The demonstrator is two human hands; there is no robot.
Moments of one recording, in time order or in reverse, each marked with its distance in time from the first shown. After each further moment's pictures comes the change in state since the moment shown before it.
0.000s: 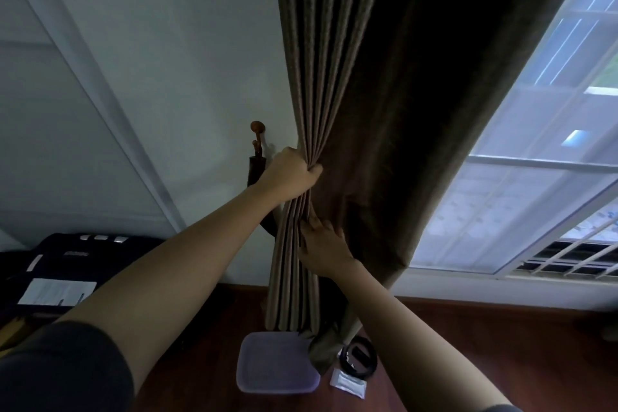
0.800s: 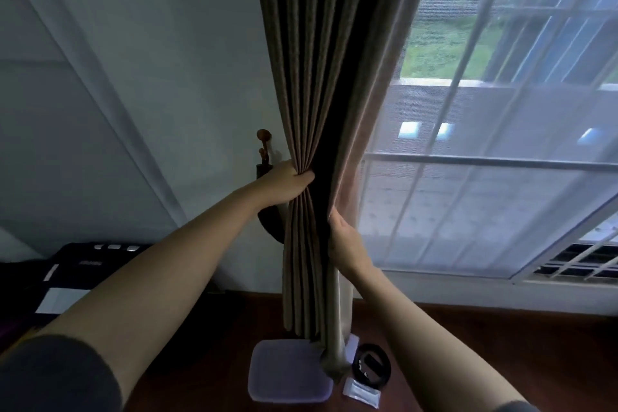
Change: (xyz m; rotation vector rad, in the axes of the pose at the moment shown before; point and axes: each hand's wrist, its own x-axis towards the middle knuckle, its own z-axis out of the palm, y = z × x) left_hand -0.010 -0.007 -0.020 -0.300 -0.228 -0.143; right_hand 0.001 0.019 0.002 0.434 0.355 -0.130
